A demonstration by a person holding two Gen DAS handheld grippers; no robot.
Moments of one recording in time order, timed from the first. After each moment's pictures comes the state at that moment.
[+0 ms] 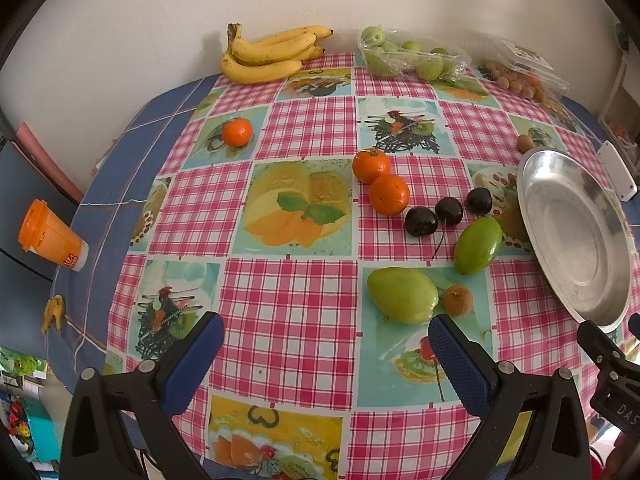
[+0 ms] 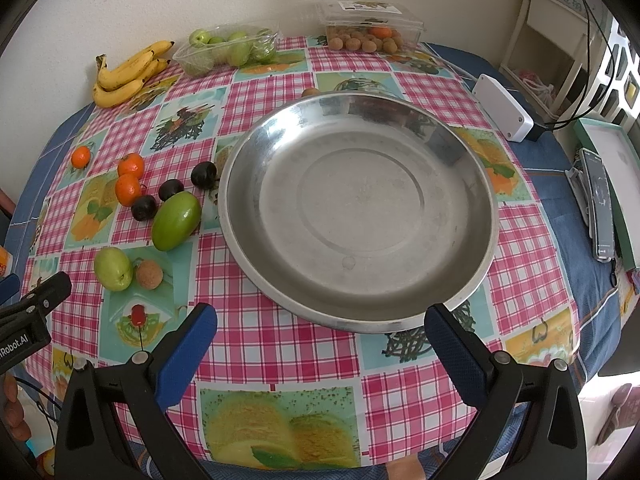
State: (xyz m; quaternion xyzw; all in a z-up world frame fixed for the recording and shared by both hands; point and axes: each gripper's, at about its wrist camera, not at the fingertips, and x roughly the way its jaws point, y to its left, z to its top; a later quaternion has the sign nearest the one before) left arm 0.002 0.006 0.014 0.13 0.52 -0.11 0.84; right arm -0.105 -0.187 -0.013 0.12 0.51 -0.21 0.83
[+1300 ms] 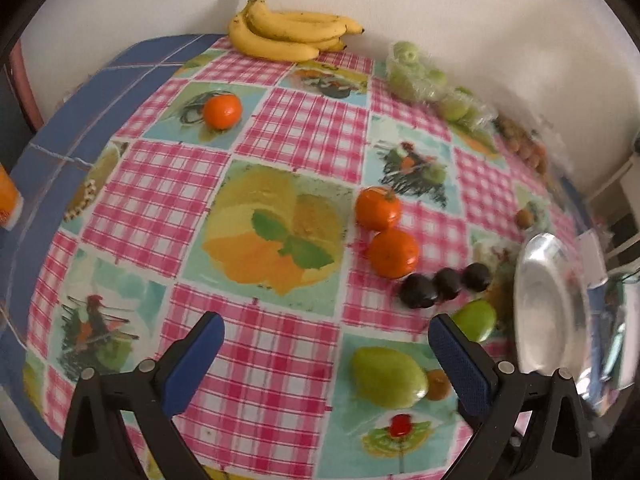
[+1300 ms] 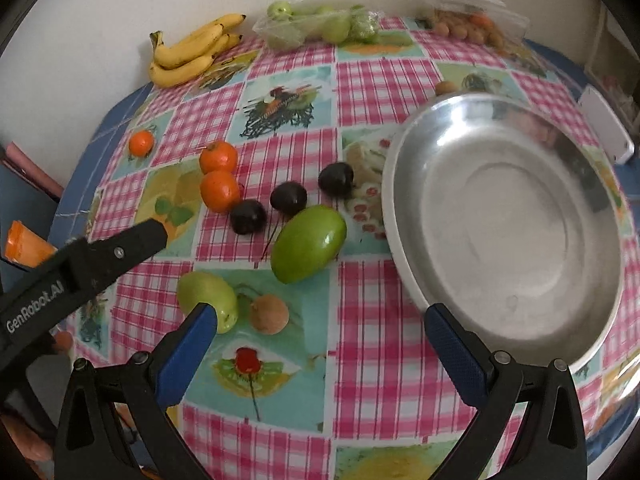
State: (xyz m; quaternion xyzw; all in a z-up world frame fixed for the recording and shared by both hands) left arm 0.068 0.022 -0.014 -0.02 0.55 -0.14 0.82; right arm -0.025 -0.128 -0.034 0.16 0.53 -0.10 0.83
